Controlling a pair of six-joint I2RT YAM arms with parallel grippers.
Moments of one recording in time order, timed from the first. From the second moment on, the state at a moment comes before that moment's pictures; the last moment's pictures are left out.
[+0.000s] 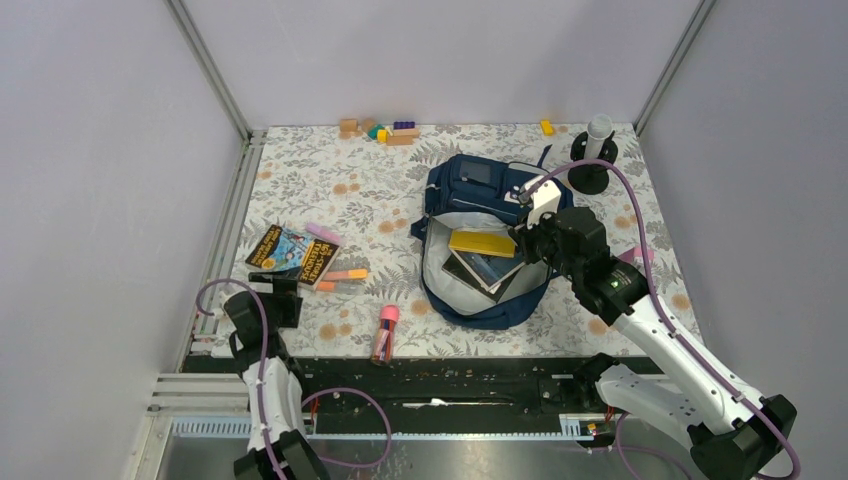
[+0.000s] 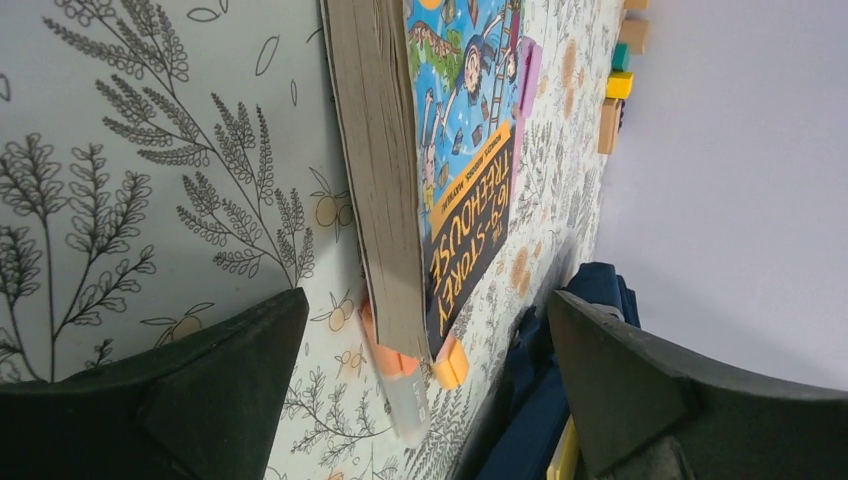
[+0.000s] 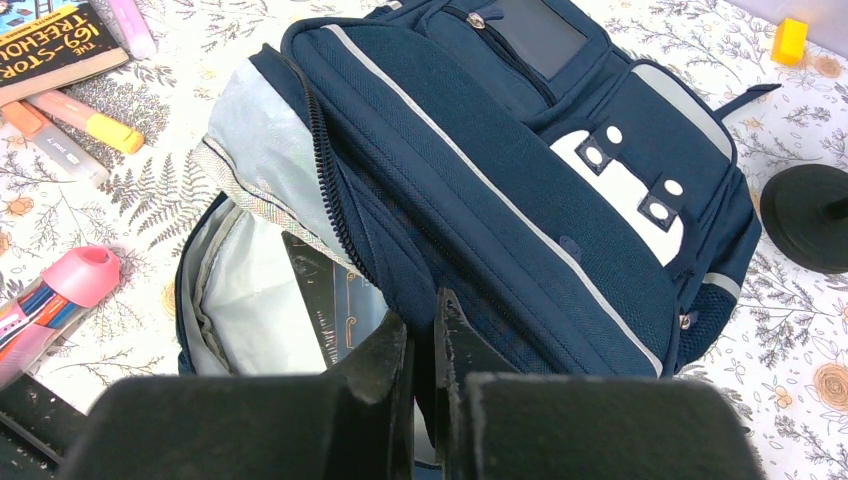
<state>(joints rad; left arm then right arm) 0.49 0.51 0.02 -0.06 0.34 -1.15 0.58 0.88 0.85 -0.36 0.05 -0.04</state>
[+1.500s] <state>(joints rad) 0.36 1.00 0.01 0.59 0.23 -1.21 0.58 0.90 0.85 -0.36 0.05 -0.06</state>
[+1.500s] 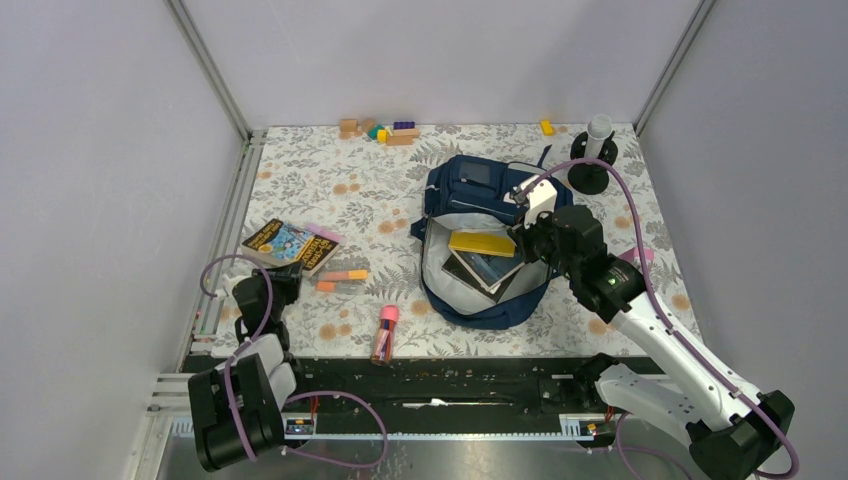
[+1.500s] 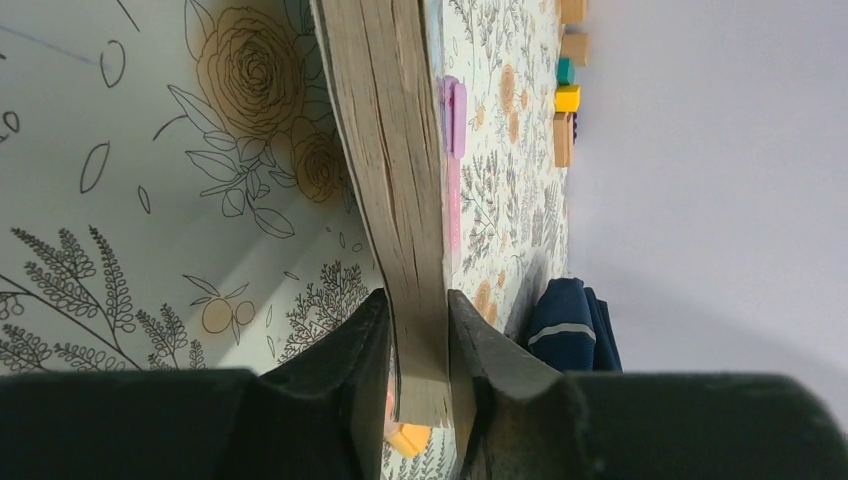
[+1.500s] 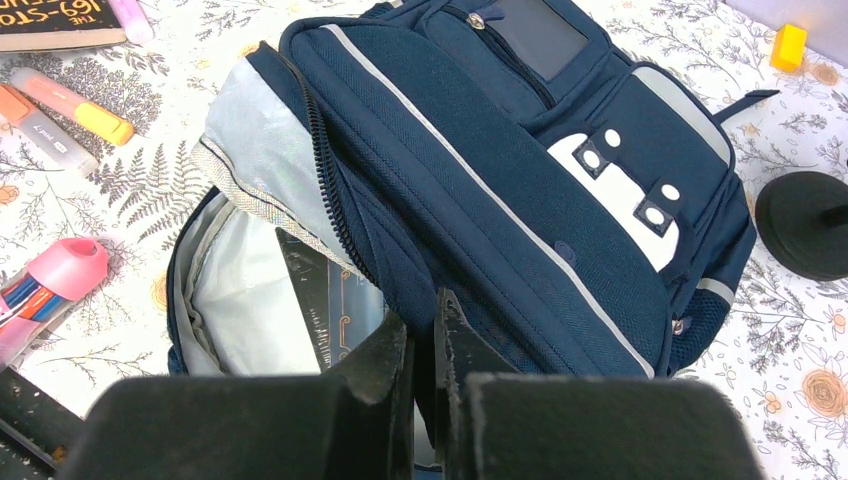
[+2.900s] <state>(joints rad) 0.40 0.66 0.47 -0.15 0.38 -0.67 0.58 0.87 0.87 -0.41 0.07 -0.09</state>
